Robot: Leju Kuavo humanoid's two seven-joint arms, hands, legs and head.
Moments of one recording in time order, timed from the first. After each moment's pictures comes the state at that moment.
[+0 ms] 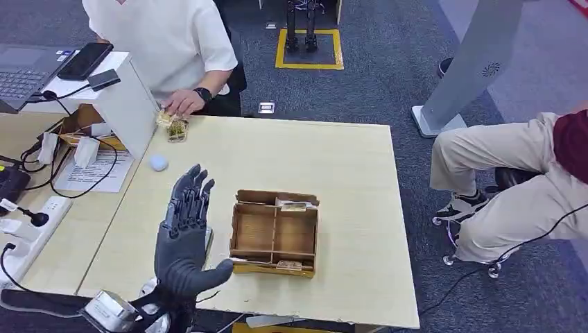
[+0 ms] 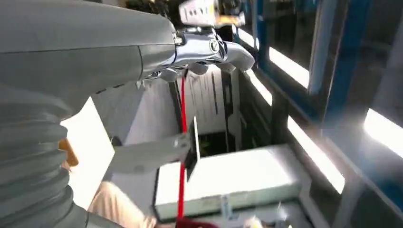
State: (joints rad) left arm 0.01 -0.08 -0.46 -1.78 -0.06 -0.11 -0.70; right arm -0.08 0.03 1.38 0.01 -1.47 -0.69 -0.27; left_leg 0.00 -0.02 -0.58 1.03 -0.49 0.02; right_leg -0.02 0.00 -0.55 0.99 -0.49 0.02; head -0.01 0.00
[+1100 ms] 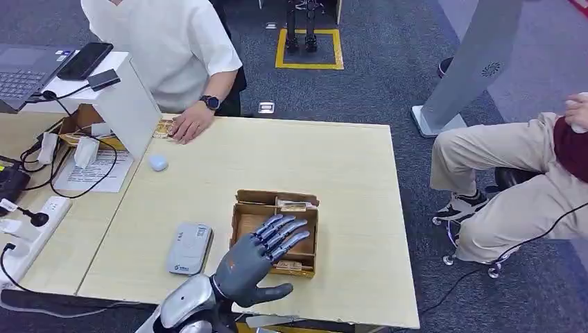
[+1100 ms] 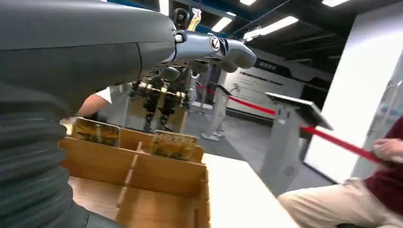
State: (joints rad) left arm -0.15 0.08 -0.77 -1.55 -1.02 0.24 -0.38; right arm -0.09 0.03 1.38 0.01 -1.44 -0.69 -0.23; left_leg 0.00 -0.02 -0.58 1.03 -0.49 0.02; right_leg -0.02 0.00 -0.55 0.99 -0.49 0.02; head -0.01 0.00
